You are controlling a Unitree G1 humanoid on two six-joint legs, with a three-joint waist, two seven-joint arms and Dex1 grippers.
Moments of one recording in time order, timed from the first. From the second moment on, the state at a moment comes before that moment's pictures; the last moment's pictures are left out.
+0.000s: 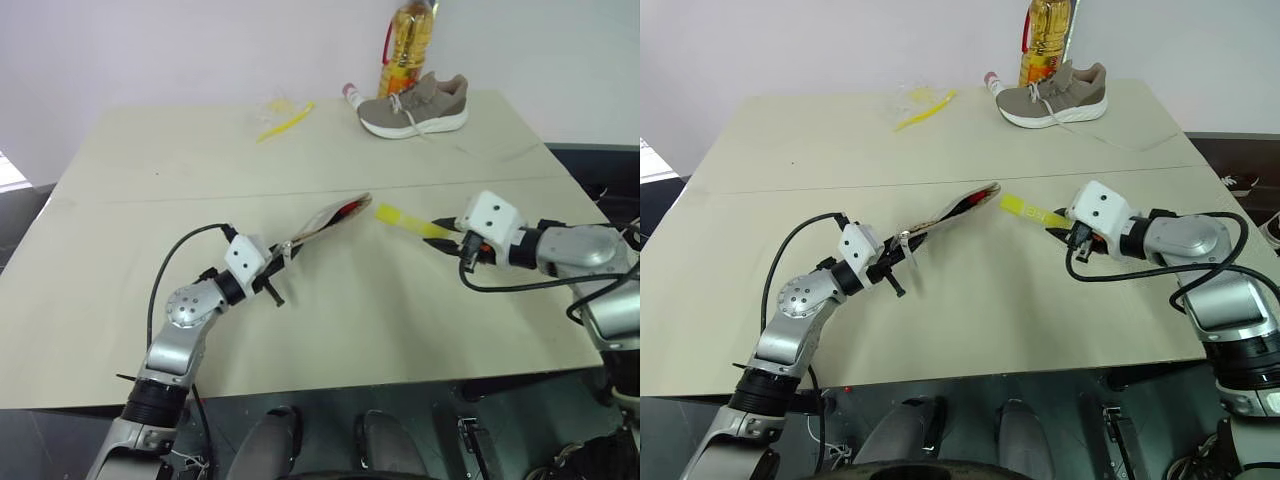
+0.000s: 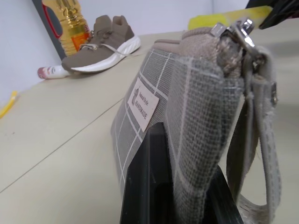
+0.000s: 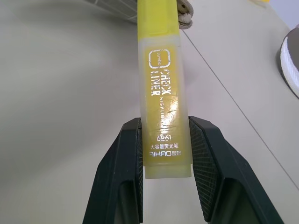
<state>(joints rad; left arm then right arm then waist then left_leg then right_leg) -0.24 0.35 -0.10 0.00 -0.17 -0.10 -0.69 -0.39 -0.90 0.02 -0.17 0.18 0.40 0.90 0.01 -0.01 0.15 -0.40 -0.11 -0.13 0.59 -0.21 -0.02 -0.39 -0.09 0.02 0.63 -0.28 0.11</state>
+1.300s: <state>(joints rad) -0.29 0.42 -0.15 -0.09 -0.24 0.04 -0.91 -0.60 -0.93 0.27 -0.12 -0.22 -0.28 1.01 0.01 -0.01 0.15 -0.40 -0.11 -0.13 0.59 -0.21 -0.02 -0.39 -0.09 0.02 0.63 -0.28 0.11</state>
